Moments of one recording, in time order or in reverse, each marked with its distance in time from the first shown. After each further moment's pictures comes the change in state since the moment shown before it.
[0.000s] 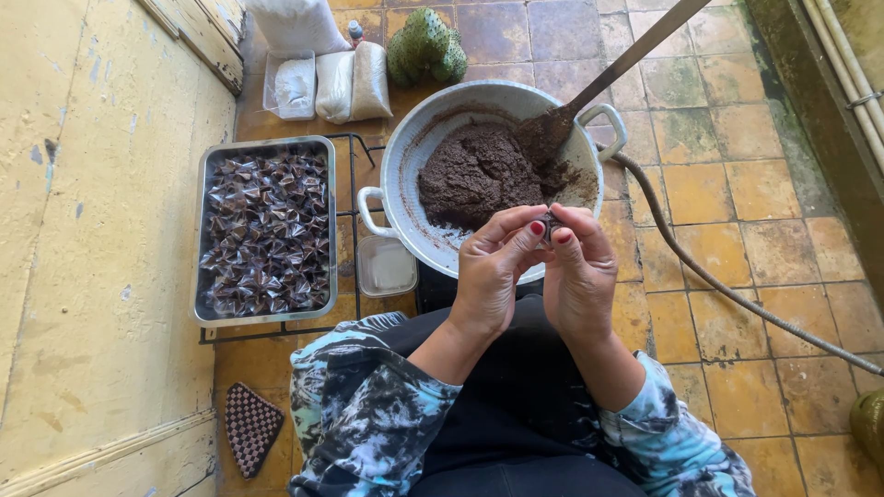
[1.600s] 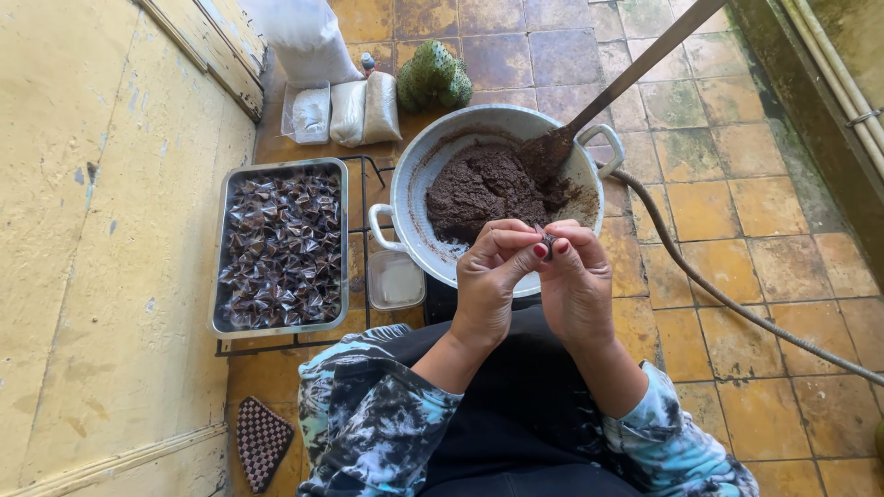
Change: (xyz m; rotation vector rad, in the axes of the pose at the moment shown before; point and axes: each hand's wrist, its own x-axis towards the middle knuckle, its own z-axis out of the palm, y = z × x) left_hand -0.008 0.015 0.002 0.099 -0.060 0.199; right_hand -0.003 -0.001 -0.007 0.206 -0.041 0.132
